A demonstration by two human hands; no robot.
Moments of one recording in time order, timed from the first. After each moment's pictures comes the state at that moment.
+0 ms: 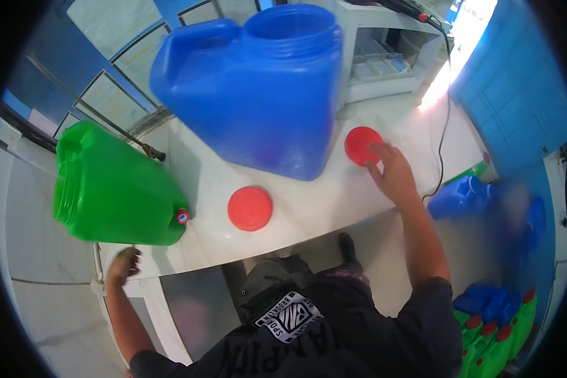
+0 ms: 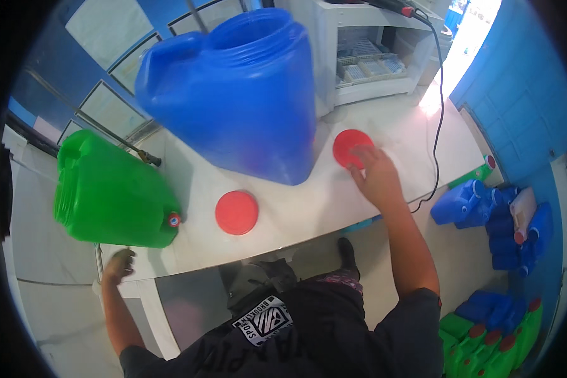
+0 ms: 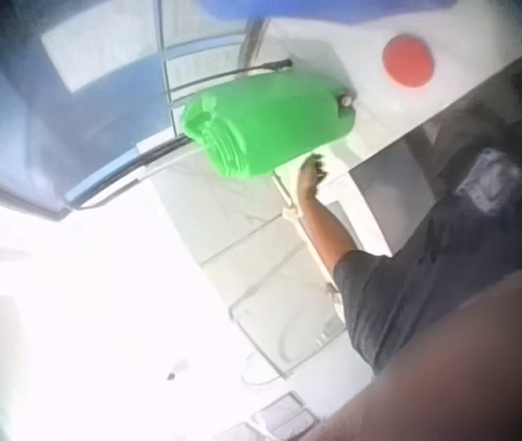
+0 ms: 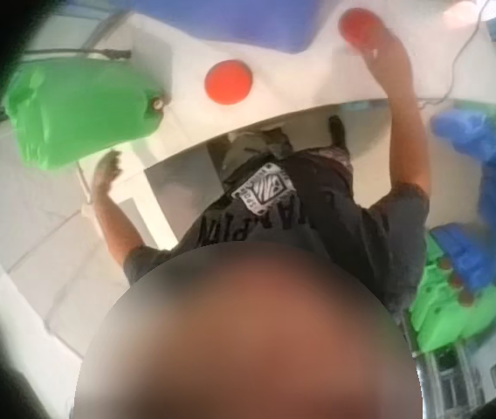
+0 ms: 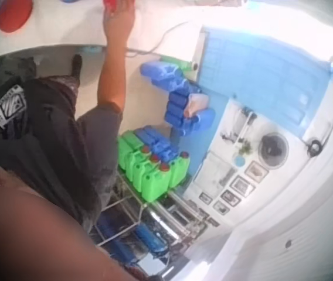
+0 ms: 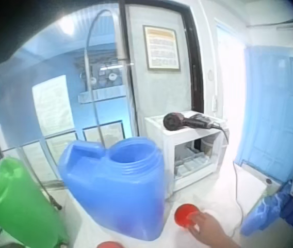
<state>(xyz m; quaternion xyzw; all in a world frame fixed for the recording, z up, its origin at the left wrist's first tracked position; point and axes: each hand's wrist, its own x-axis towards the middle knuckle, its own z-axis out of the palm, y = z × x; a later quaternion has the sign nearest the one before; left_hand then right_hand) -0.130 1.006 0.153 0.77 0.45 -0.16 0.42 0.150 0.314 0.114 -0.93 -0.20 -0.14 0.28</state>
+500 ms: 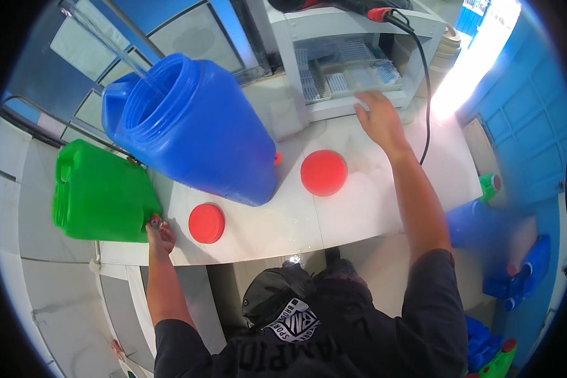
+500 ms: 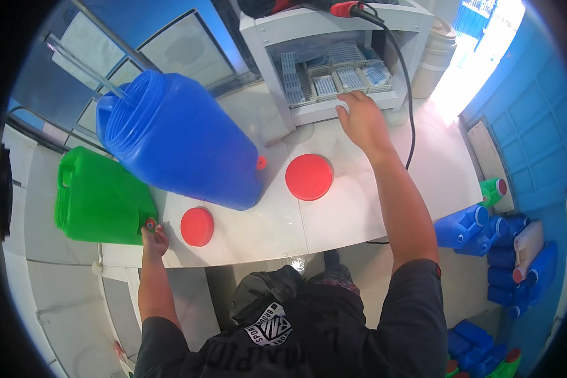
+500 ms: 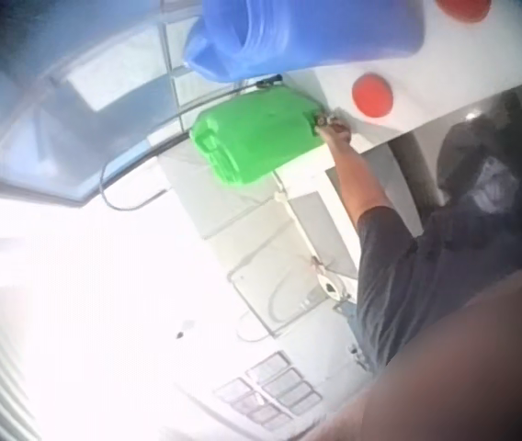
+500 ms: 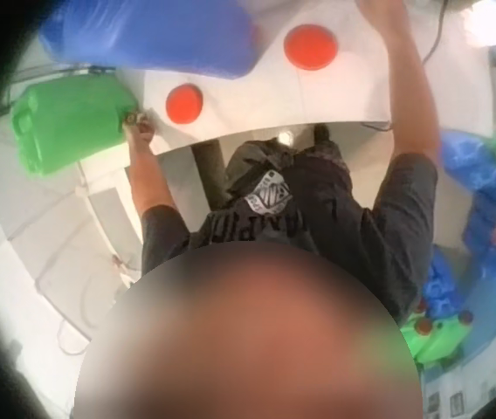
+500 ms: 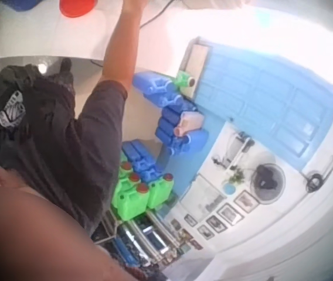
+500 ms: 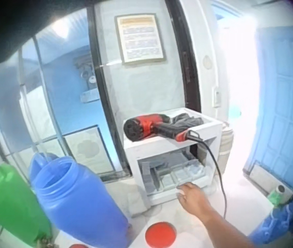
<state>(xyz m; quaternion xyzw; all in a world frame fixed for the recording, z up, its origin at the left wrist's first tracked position) 0.015 0.804 0.021 0.31 0.60 0.21 0.71 0.378 0.212 0.111 -0.90 -0.24 -0.21 0.31</state>
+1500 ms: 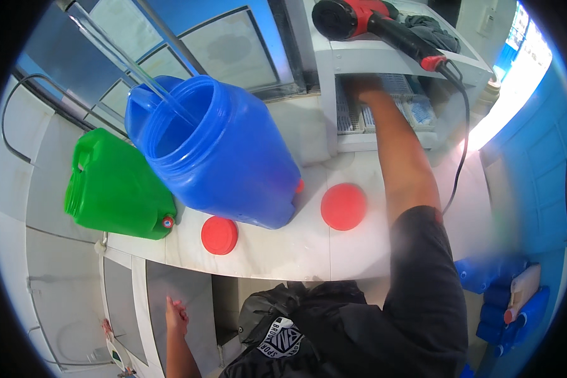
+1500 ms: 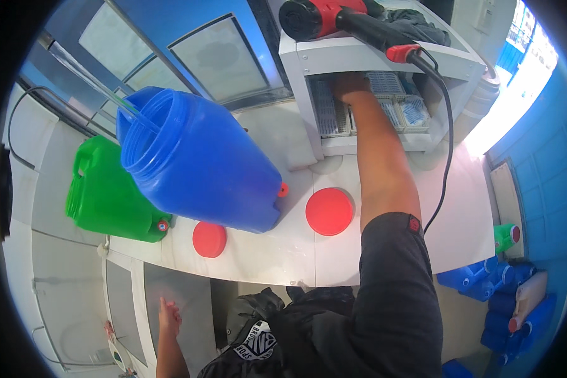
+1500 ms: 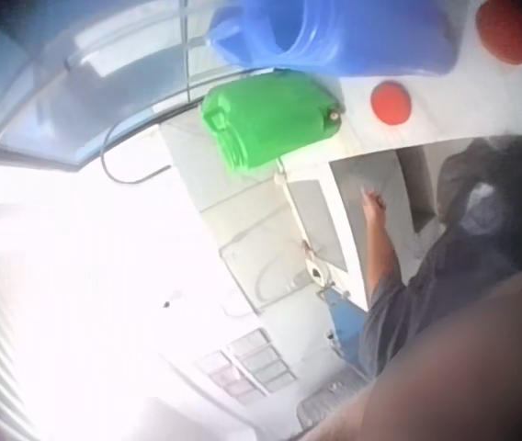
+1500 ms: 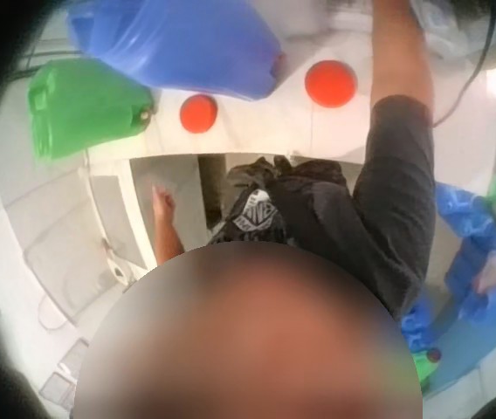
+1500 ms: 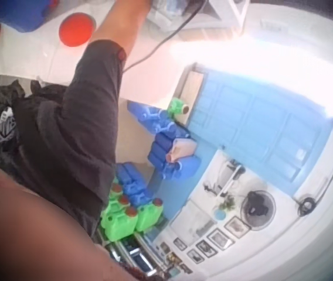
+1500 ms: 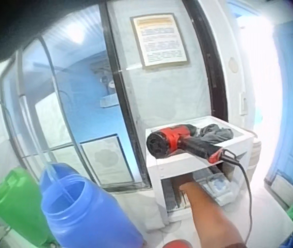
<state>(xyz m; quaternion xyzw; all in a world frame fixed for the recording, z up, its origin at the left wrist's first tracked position) -0.218 0.677 0.036 0.49 0.67 0.16 0.54 0.613 0.337 0.099 -0.97 -0.20 -0.01 0.13</state>
